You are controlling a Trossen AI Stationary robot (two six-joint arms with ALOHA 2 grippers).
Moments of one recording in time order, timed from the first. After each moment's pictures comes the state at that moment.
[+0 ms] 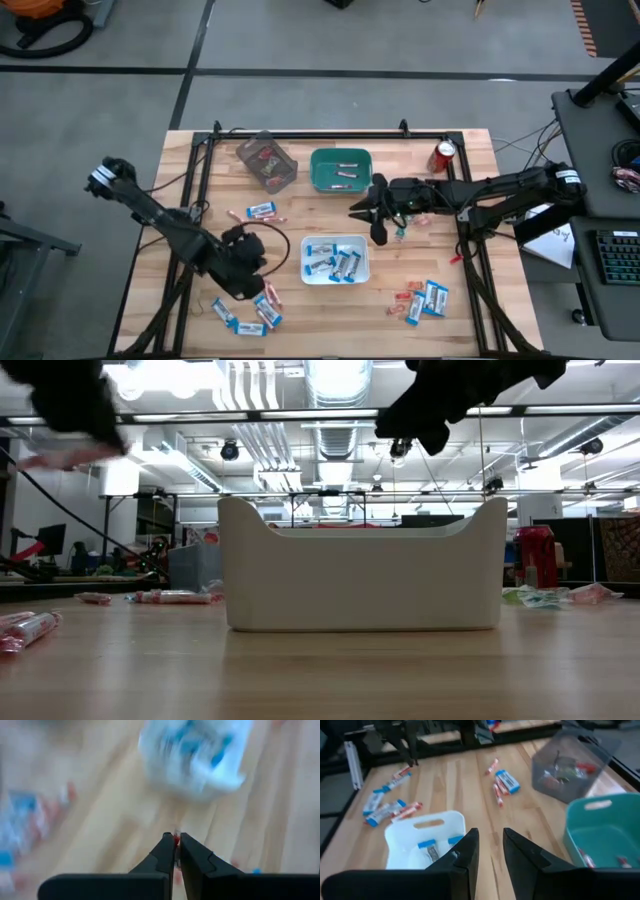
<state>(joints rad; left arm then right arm) -0.64 1.29 0.95 -0.74 -0.50 -0.97 0.03 1.25 0.79 0.04 0.03 0.17</state>
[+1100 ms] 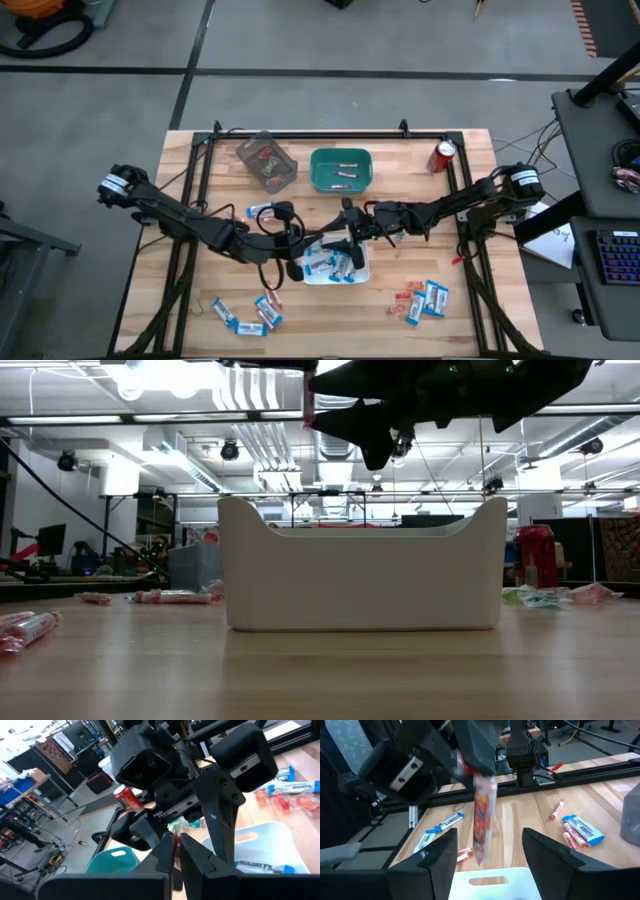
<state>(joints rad) -0.41 1.47 0.95 0.21 -0.70 0.29 0.13 1.62 0.78 0.70 -0.06 0.22</state>
